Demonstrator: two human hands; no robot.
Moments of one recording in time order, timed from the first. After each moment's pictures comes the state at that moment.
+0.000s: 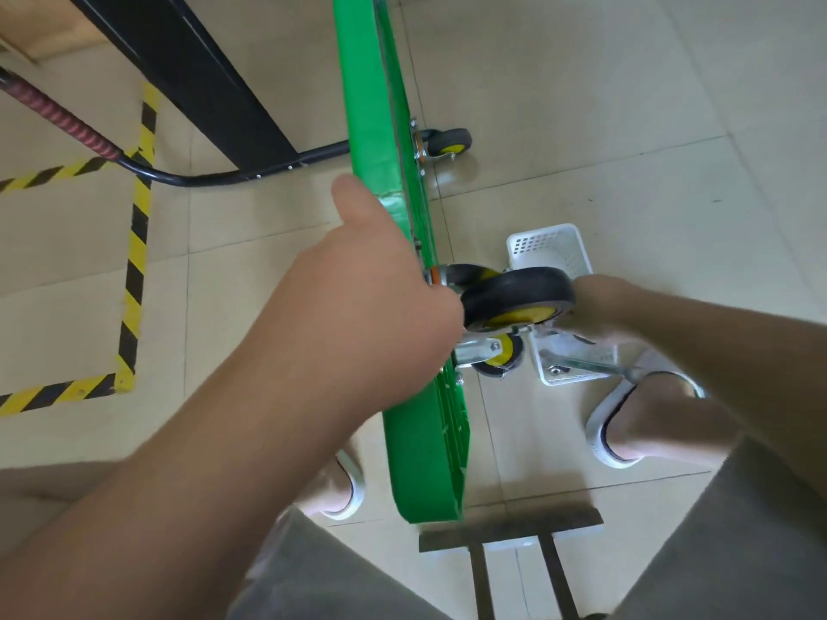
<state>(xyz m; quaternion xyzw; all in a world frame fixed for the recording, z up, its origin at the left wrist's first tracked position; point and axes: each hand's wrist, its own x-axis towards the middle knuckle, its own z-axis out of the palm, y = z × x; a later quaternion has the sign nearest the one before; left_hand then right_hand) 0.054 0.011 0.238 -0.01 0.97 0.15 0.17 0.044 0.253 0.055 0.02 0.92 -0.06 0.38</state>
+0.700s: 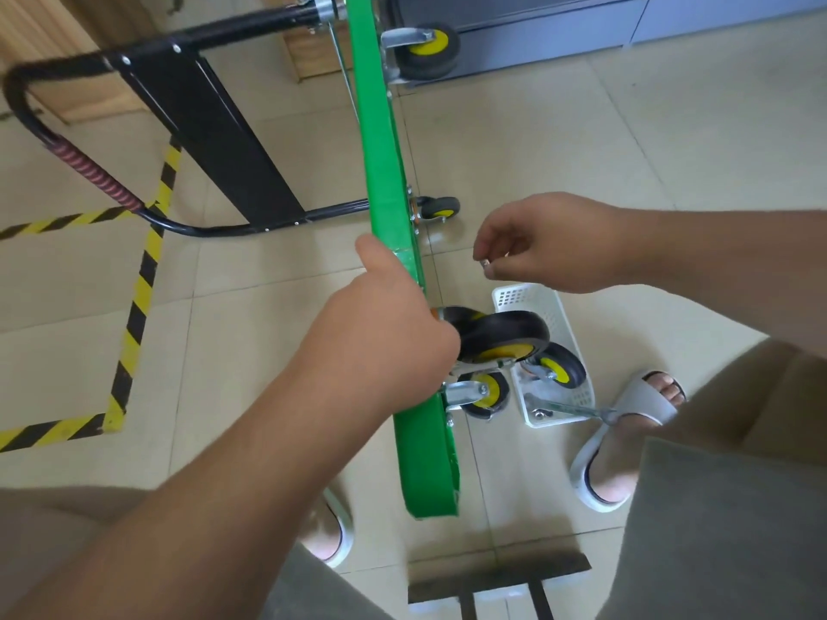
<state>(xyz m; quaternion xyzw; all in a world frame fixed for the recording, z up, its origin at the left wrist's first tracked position) 0.060 0.011 0.254 -0.02 0.95 0.24 0.19 0.001 0.215 0.220 -0.10 0.94 -0.26 0.19</state>
